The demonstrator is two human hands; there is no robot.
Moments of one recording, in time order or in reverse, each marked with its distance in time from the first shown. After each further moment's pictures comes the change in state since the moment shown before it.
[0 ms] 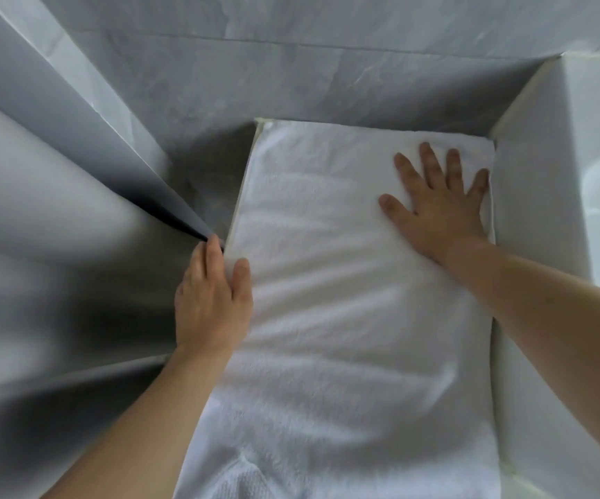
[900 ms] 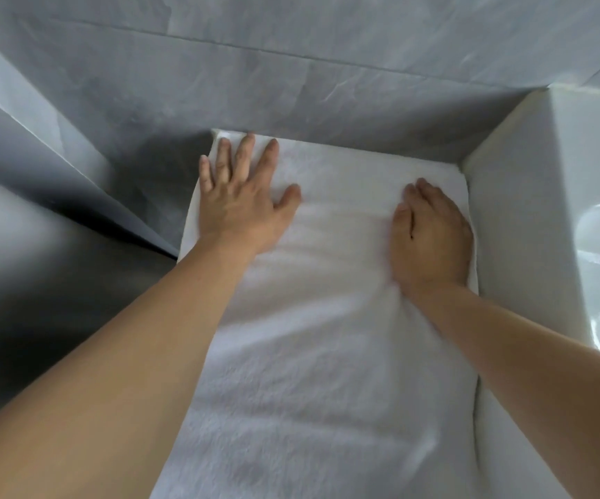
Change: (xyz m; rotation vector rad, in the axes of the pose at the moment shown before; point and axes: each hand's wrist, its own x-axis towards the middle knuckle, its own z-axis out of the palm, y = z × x) left_hand 0.146 0.112 0.032 0.315 0.027 0.372; right_hand 0.004 0.001 0.009 0.287 0.460 0.169
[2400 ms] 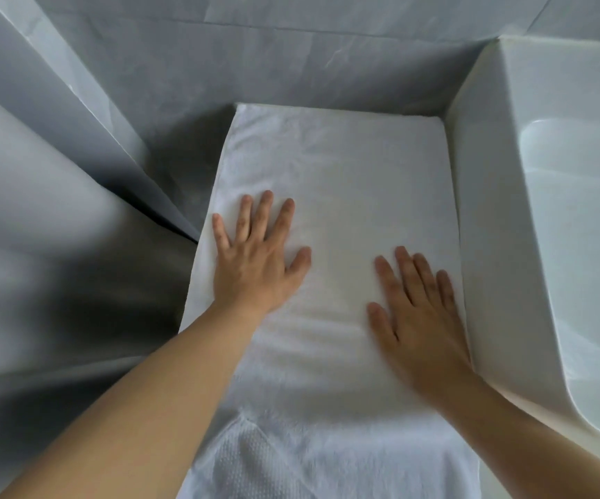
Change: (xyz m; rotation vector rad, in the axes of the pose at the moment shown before) left_hand -0.167 -0.013 0.009 0.056 -0.072 0.107; right_hand -0.203 -0.002 -0.068 -0.206 -0.496 -0.157
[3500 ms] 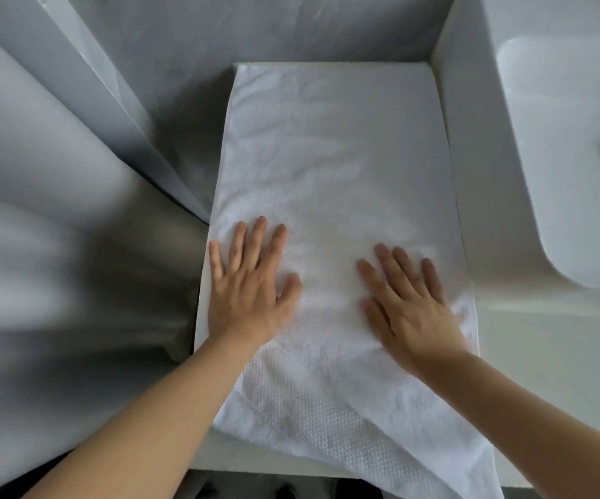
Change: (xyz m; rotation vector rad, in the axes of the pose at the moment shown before) left_hand -0.135 -0.017 0.016 -0.033 -0.017 0.032; right_hand -0.093 -0.028 0.021 0.056 0.144 -0.150
